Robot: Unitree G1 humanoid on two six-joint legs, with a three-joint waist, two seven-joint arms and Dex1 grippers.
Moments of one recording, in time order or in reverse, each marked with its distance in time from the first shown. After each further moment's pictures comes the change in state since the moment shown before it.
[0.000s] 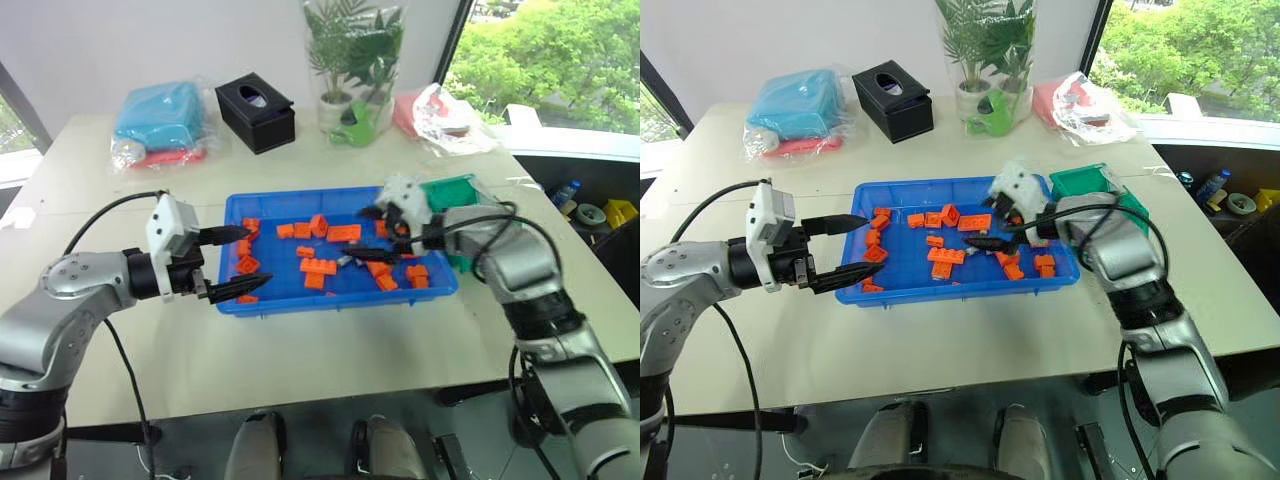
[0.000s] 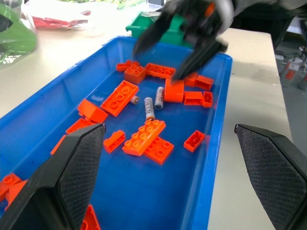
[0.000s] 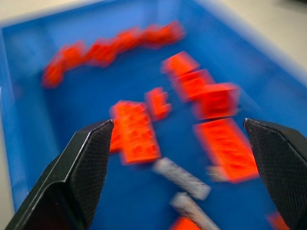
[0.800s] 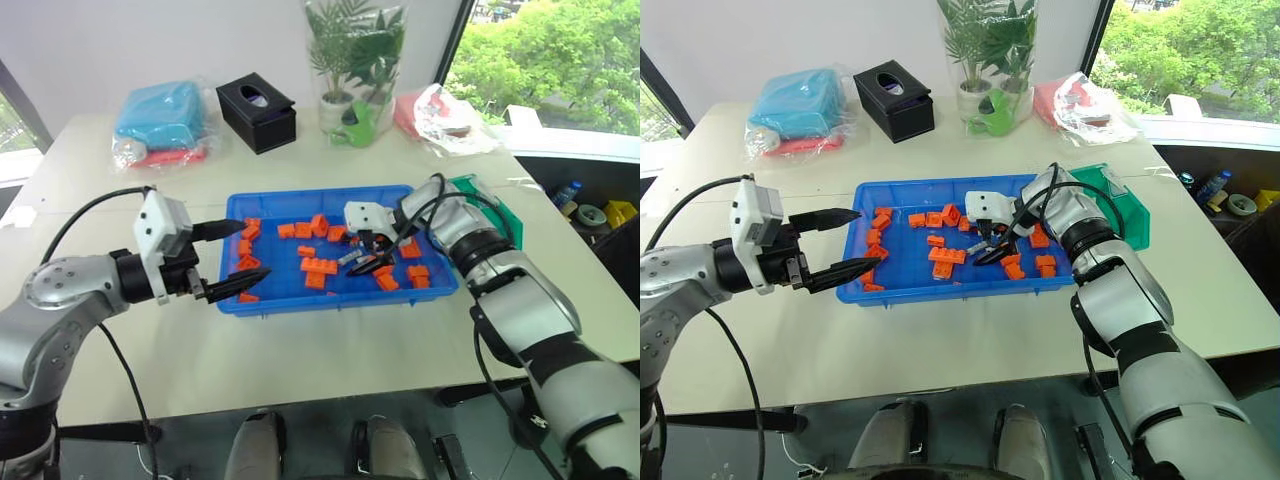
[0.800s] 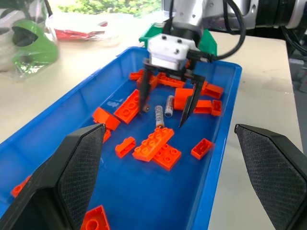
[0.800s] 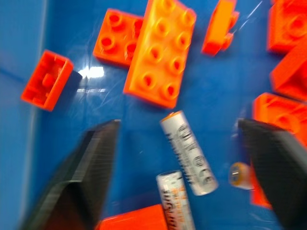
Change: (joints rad) left arm 0.060 0.002 0.078 -0.116 -0.050 0.044 0.108; right arm -0.351 0.198 0.177 0.941 -0.374 -0.726 0.318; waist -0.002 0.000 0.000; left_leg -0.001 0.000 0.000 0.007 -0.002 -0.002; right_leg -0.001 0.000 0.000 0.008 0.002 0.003
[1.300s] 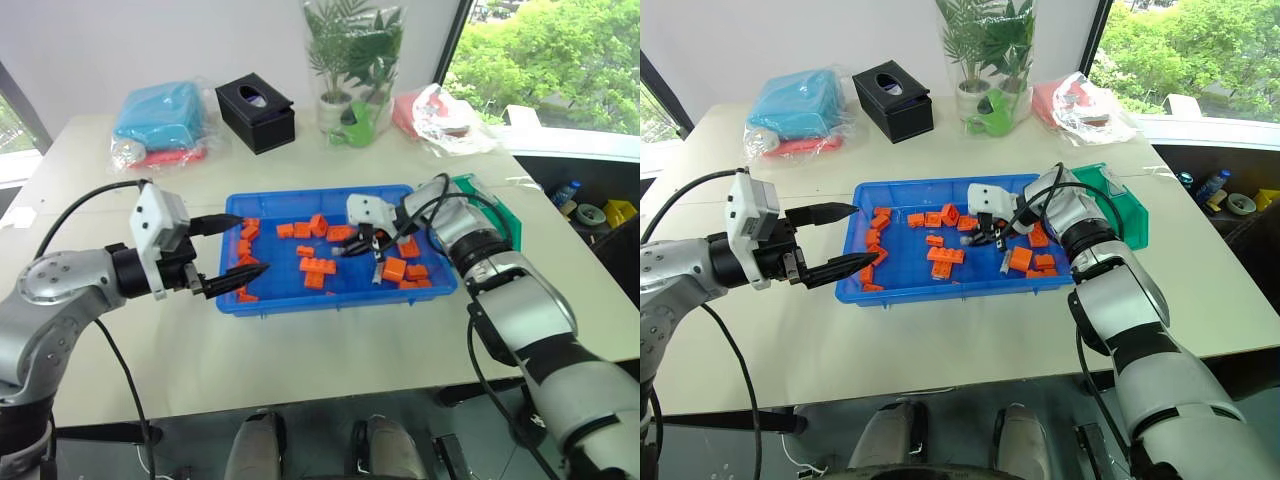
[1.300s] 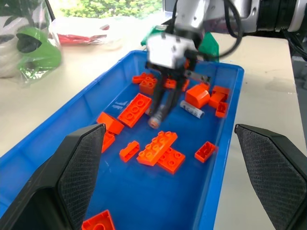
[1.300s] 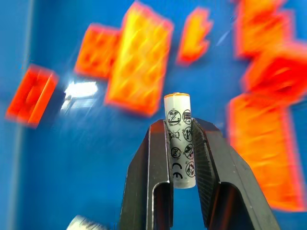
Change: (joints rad) left arm -0.044 0.020 -0.005 0.023 -0.004 -0.002 -0.012; right arm 0.010 -0.001 -0.144 -0.084 0.027 0.068 -0.039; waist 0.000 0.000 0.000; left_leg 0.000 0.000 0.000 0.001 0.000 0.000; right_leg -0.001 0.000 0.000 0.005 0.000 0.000
